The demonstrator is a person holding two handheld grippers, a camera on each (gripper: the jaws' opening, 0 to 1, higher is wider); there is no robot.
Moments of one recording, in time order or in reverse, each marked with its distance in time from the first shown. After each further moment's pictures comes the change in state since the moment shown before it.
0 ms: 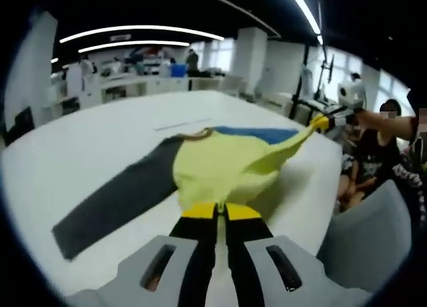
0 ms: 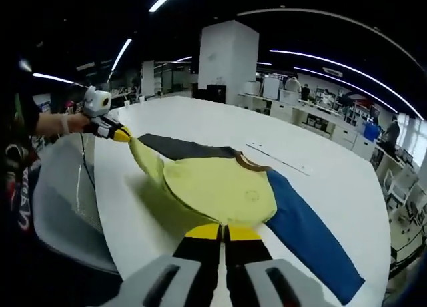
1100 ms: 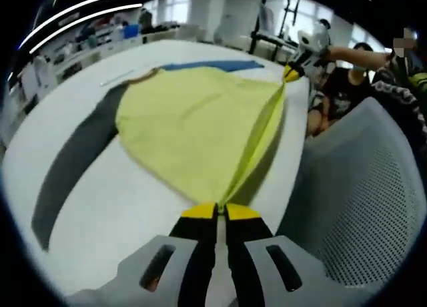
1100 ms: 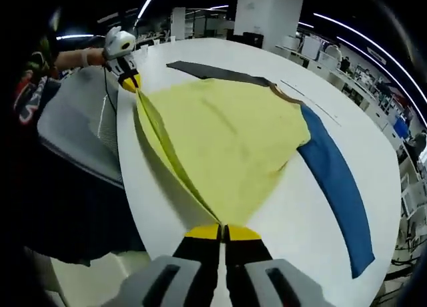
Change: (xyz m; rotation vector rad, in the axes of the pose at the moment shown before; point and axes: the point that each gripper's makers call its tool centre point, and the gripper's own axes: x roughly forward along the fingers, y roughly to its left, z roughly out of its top) left arm 0.005 -0.059 -0.101 0.172 0.354 -0.205; right arm -0.002 0.025 -0.130 -0.114 0.367 0.166
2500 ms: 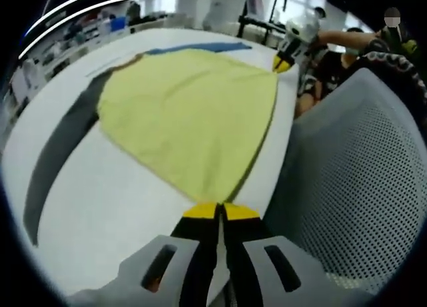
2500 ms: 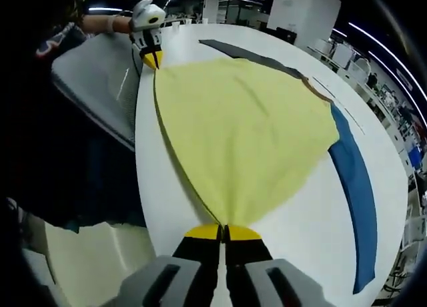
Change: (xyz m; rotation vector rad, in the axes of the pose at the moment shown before) left arm 0.011 -0.022 -0.029 0.029 0.073 -0.045; right arm 0.013 0.017 -0.029 -0.176 0.059 0.071
